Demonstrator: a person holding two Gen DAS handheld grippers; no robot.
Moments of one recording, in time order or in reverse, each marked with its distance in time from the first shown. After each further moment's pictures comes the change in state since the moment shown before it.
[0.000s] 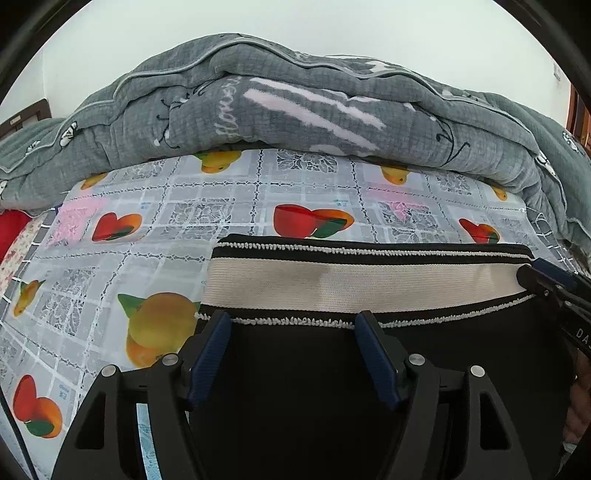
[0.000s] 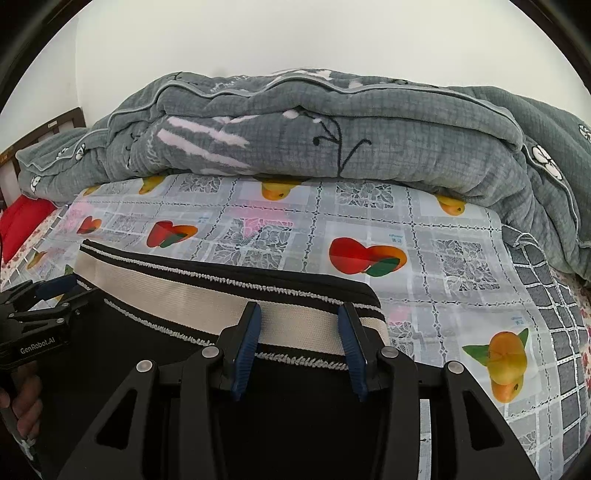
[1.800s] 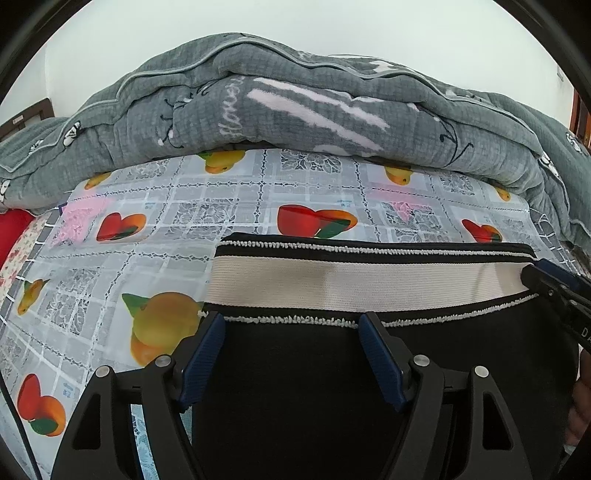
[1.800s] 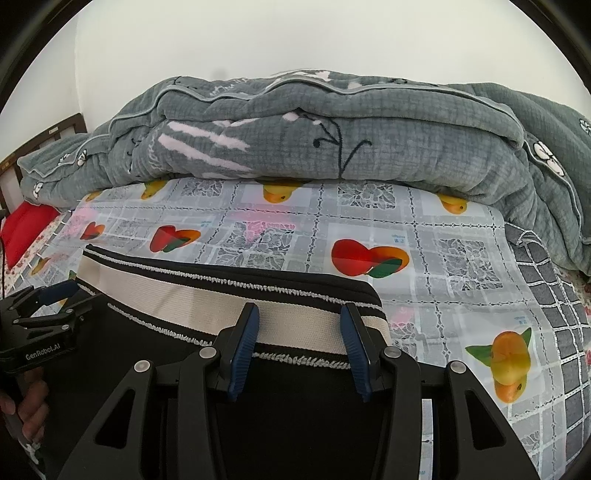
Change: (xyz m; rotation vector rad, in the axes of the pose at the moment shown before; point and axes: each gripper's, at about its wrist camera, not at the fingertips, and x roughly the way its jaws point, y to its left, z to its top) left arm -0.003 0.002 0.004 -0.009 0.011 0.012; right arm -0.002 -0.001 0.002 0.019 -0.002 0.018
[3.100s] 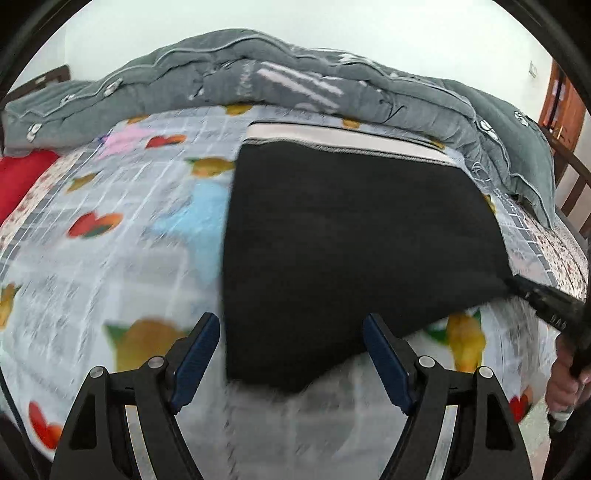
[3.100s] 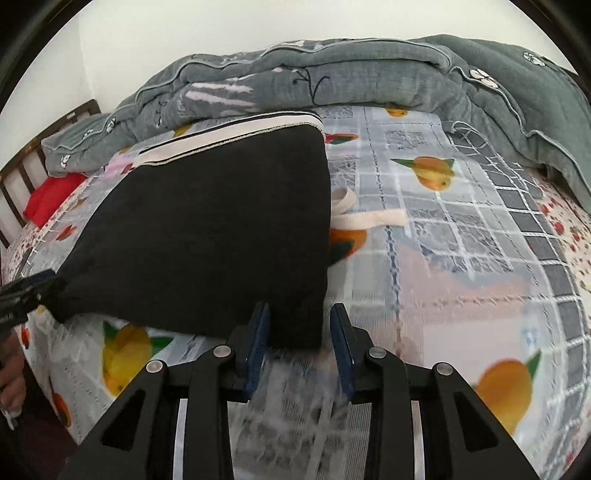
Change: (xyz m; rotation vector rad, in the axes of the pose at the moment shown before) left arm -0.147 0.023 -0.148 -0.024 0.078 -0.096; right arm -0.131 -0.032 -0.145 0.049 0.133 0.052
